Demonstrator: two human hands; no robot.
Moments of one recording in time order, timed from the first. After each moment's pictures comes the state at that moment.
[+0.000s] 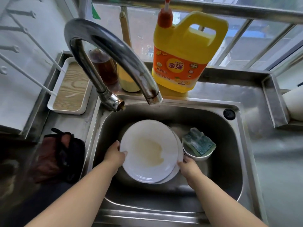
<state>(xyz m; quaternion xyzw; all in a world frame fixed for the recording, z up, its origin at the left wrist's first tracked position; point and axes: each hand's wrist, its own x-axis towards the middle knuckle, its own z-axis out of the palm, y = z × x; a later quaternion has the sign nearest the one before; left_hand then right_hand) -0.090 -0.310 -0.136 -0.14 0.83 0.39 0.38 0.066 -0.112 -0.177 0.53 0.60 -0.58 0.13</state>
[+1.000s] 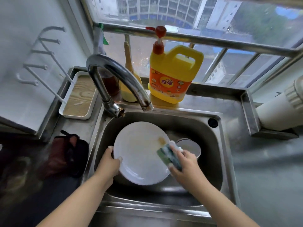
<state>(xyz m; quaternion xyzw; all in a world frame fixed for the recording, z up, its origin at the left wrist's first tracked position) -0.057 -0.323 -0.072 -0.16 0.75 0.54 0.35 0.085 -0.108 -0.048 0.23 0.90 -0.35 0.09</state>
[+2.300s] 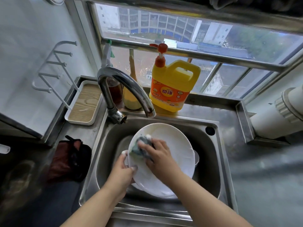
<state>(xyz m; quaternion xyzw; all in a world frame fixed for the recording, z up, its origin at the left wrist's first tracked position) -0.023 -0.298 -0.024 -0.11 0.62 0.68 0.38 0.016 -0.151 -0.040 0.04 0.95 -0.31 -0.05</state>
